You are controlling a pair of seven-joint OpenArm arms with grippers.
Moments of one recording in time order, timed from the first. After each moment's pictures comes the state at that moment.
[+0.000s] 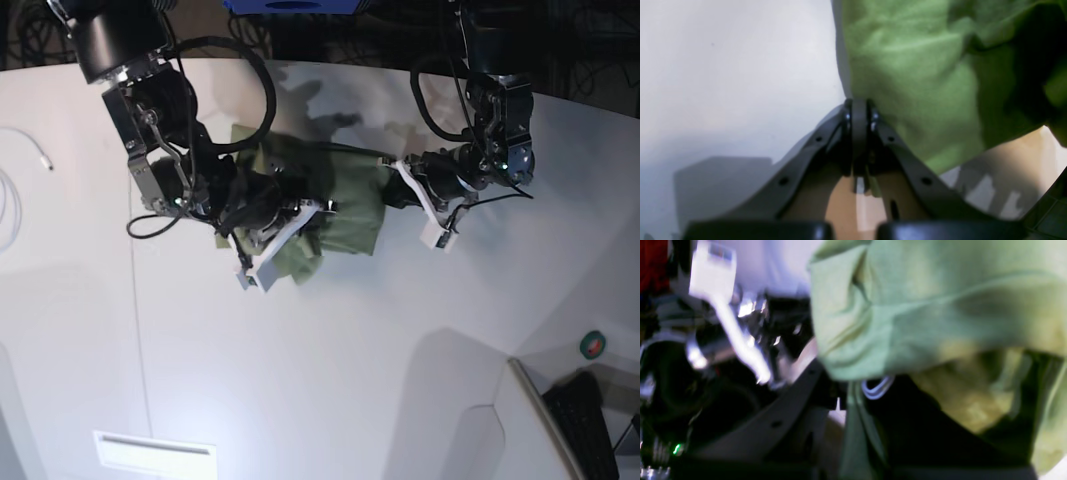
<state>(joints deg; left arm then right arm) 0.6 -6.6 -12.5 64.8 -13.1 -40.8 37.8 1.5 4.2 -24.0 87.1 43.0 -8.1 -52.3</state>
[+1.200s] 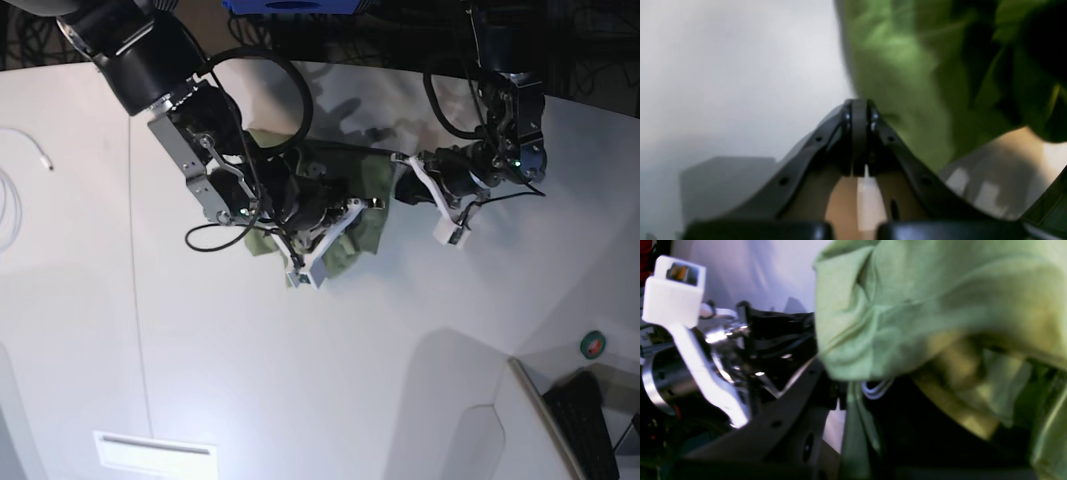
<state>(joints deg) 2.0 -9.7 -12.9 65.2 -15.1 -41.3 38.0 8.3 0.2 -33.4 72.0 43.5 -8.2 -43.2</state>
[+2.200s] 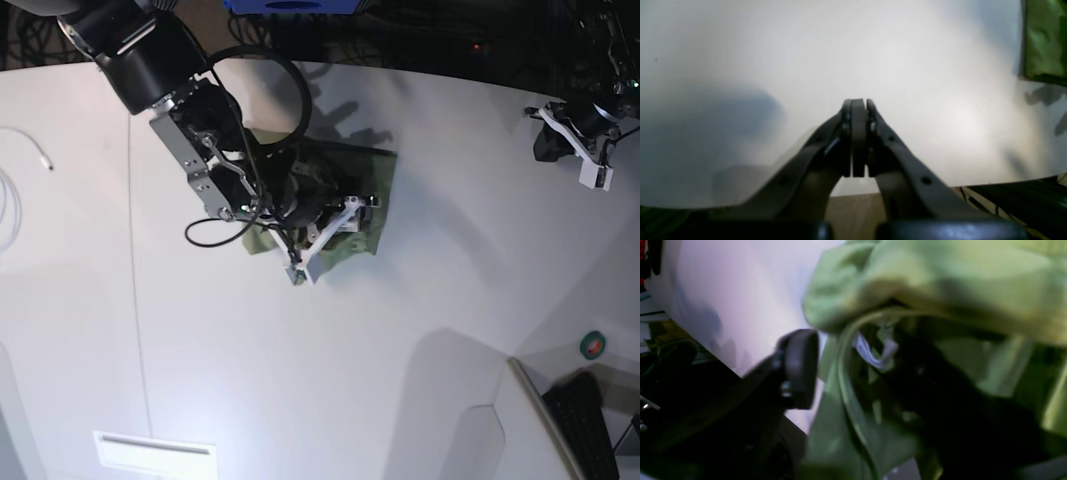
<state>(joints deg) 22.0 -20.0 -34.4 83.5 -25.7 -40.8 39.5 8.1 0.0 -33.4 70.5 43.6 -8.2 -41.4</state>
